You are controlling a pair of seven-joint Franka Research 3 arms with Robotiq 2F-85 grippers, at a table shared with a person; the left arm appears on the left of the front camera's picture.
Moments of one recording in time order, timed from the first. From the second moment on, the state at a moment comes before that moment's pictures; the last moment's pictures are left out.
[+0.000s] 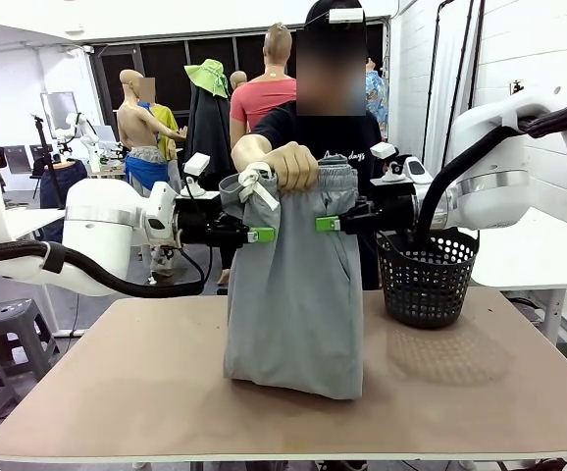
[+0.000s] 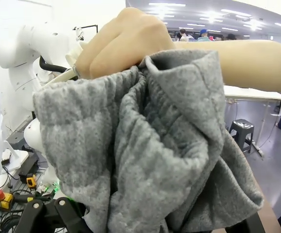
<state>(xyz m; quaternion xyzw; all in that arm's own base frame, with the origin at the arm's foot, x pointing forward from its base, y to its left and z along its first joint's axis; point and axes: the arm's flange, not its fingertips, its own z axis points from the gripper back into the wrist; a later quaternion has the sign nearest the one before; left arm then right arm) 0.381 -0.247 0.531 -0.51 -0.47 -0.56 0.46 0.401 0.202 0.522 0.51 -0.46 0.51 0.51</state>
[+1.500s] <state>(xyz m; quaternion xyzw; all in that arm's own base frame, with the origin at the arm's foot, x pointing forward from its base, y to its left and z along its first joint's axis) 0.390 -0.230 0.536 -0.46 -0.52 -0.50 0.51 0.419 0.191 0.536 0.50 -0.45 0.52 0.52</state>
